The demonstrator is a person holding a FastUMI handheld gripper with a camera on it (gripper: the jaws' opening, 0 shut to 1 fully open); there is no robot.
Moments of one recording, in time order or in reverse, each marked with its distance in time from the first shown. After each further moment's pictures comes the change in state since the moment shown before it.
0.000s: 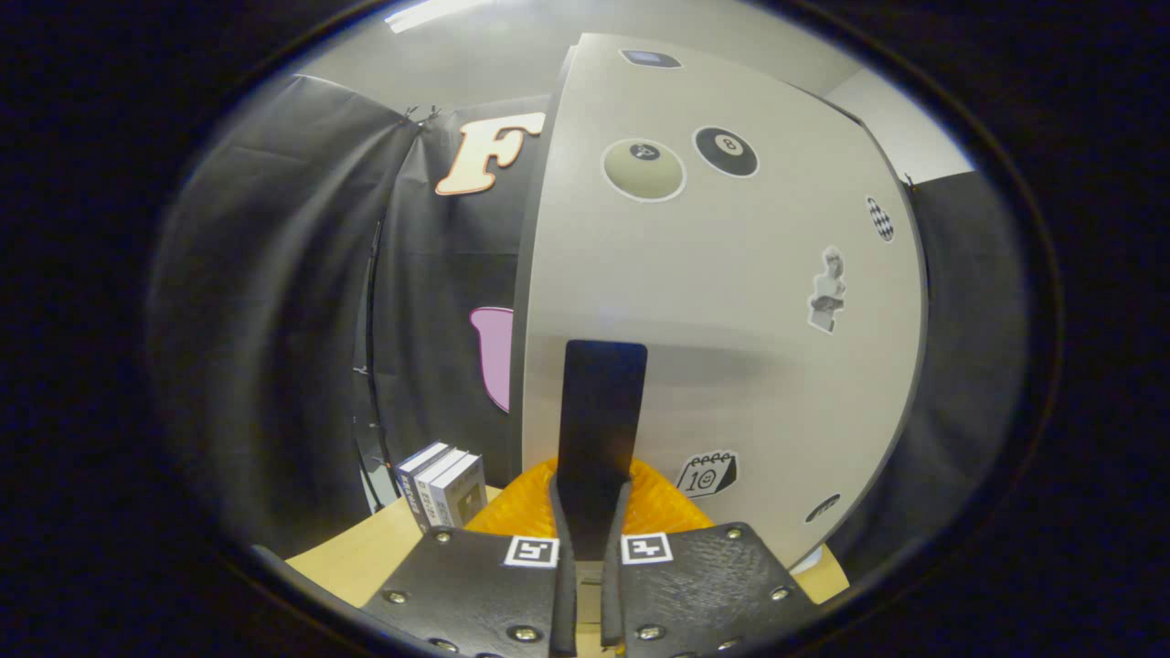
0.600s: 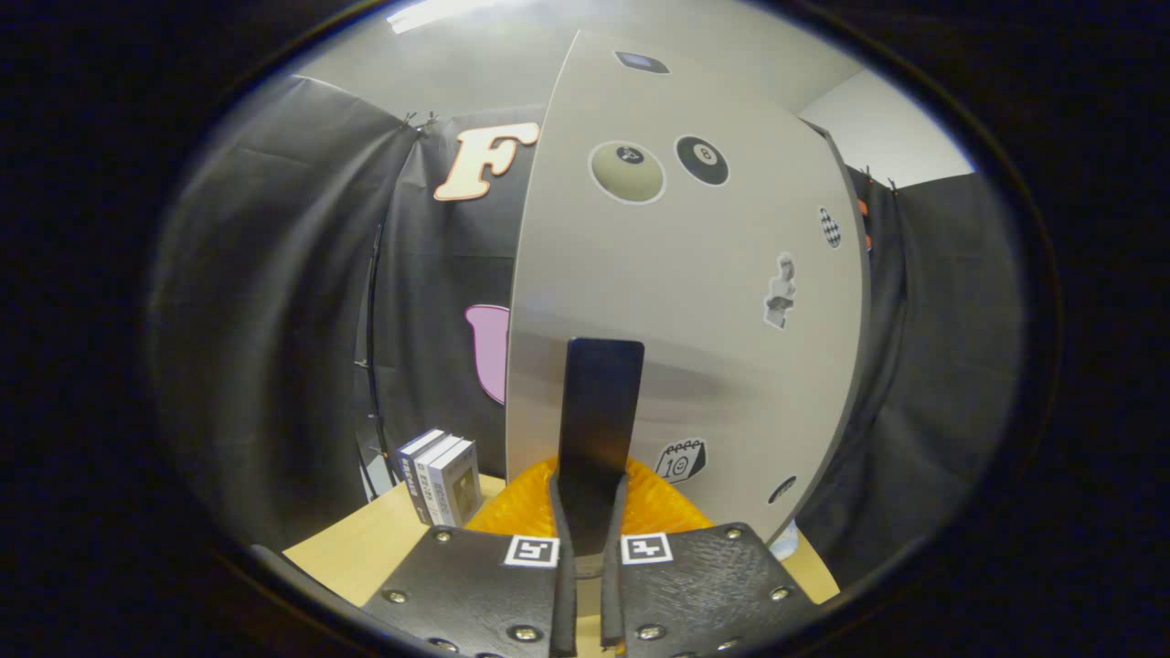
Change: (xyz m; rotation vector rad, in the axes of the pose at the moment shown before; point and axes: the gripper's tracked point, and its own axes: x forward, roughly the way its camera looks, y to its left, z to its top) arm -0.080 -0.034 -0.006 -0.013 -0.002 -0.048
